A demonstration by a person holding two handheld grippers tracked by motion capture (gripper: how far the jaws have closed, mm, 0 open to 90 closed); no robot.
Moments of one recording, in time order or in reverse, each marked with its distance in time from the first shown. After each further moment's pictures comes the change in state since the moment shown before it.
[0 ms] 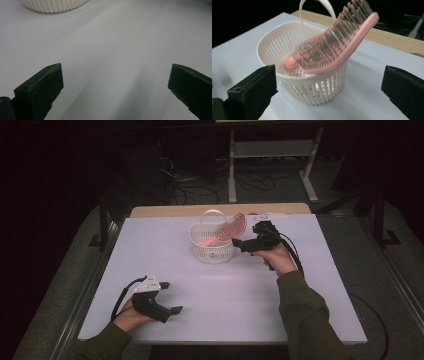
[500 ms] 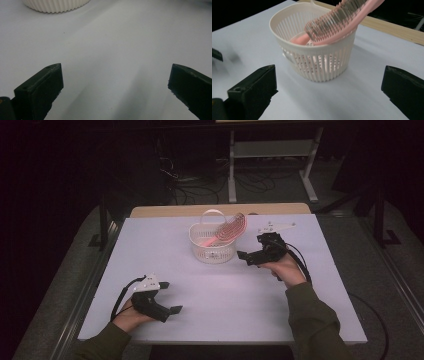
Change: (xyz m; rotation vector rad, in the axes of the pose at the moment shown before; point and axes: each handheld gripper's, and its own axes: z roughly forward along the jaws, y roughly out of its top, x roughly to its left) left arm 0.002 0.000 -0.001 -0.004 -0.001 -0.011; right arm 0.010 -0.023 -0.024 0.043 0.010 -0.057
